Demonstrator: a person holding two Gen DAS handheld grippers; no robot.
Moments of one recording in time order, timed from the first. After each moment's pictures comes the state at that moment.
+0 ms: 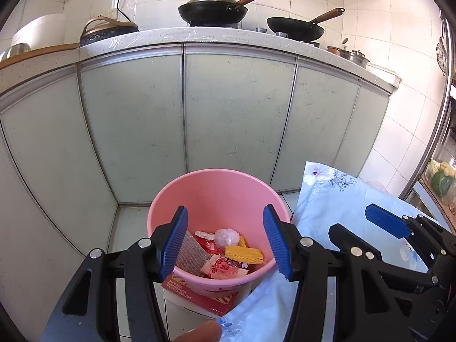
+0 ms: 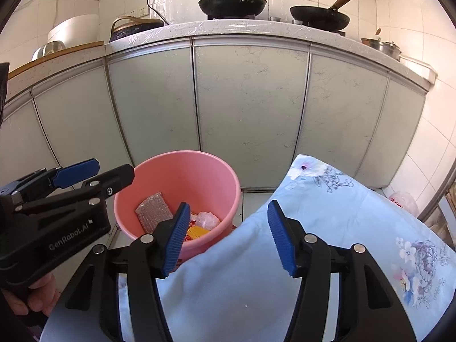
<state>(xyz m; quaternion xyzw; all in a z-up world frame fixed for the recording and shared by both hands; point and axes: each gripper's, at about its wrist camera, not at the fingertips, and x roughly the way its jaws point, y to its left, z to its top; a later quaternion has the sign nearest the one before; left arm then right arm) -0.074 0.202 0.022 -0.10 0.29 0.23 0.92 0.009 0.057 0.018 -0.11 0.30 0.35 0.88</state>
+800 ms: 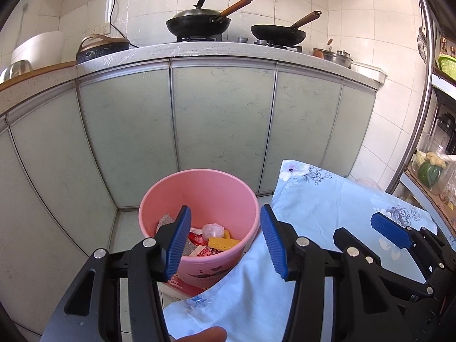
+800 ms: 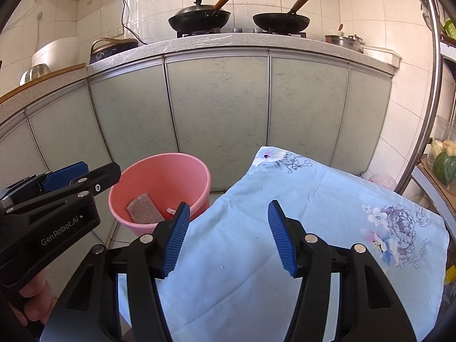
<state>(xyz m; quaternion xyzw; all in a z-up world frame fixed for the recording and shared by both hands) -0.100 0.142 0.046 -0.07 0.28 0.22 0.93 -0.019 -0.008 0.030 -0.07 0.29 0.30 0.90</state>
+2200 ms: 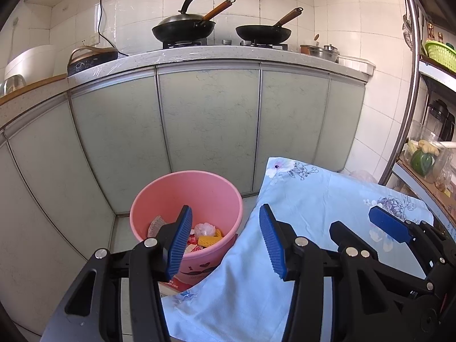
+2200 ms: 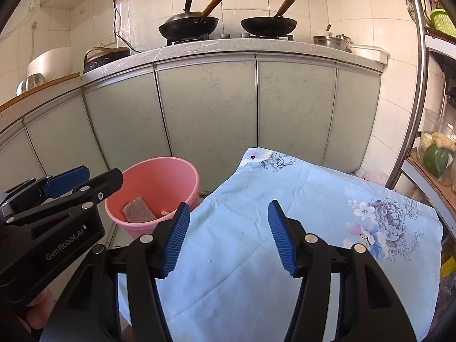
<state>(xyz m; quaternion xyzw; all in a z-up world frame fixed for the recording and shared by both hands) -0.097 0.109 0.052 -0.05 0.29 0.21 0.93 -0.024 -0.032 0.035 -0.05 0.29 0.29 0.91</state>
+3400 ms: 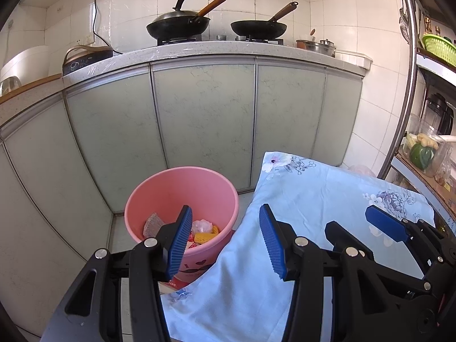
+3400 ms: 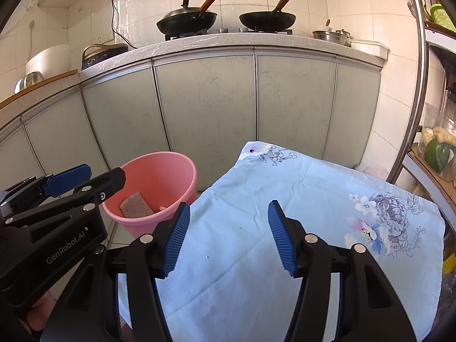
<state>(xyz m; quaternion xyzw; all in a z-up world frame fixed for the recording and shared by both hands) -0.091 0.105 0.044 -0.04 0.30 0.20 0.93 -0.022 -0.035 0.021 -0.05 0.30 0.29 0.91</state>
